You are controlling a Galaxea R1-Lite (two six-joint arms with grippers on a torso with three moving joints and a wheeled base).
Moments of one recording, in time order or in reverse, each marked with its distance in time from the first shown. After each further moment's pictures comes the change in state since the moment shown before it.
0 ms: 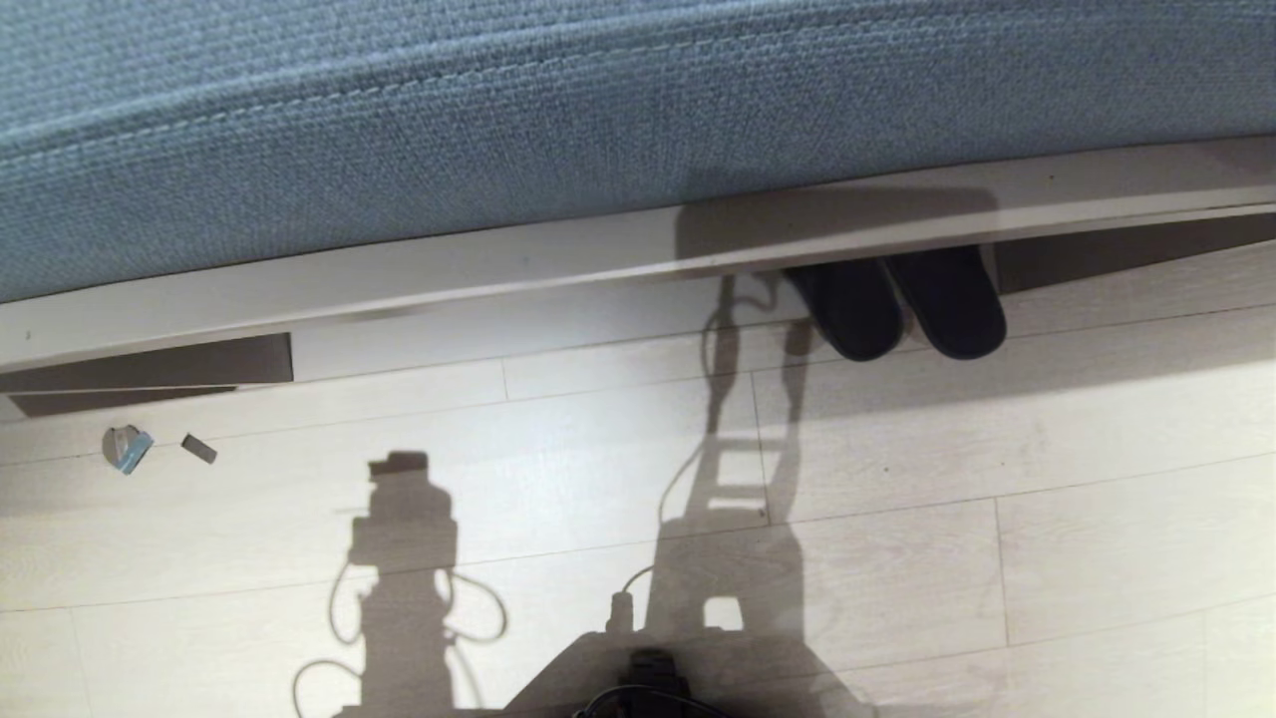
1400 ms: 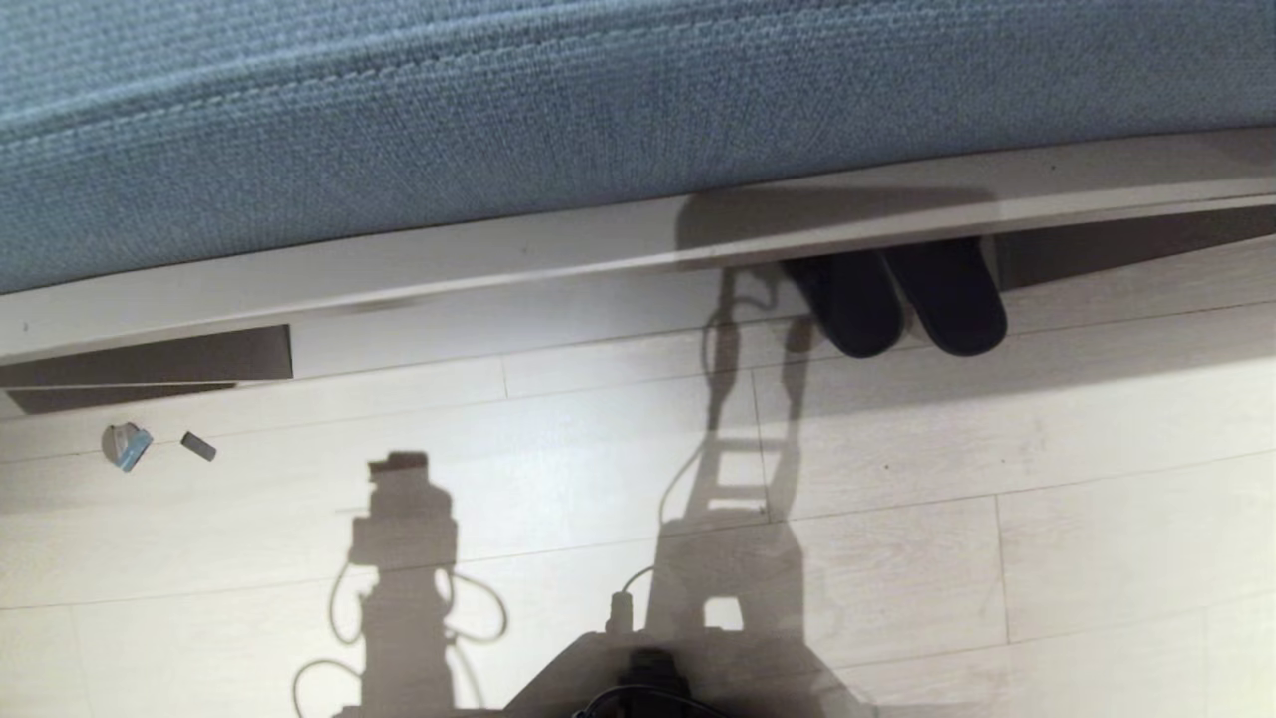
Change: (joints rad) left arm 0.001 0.000 0.000 -0.001 0.000 -0.003; right arm 0.000 0.002 0.000 0.099 -0.035 0.021
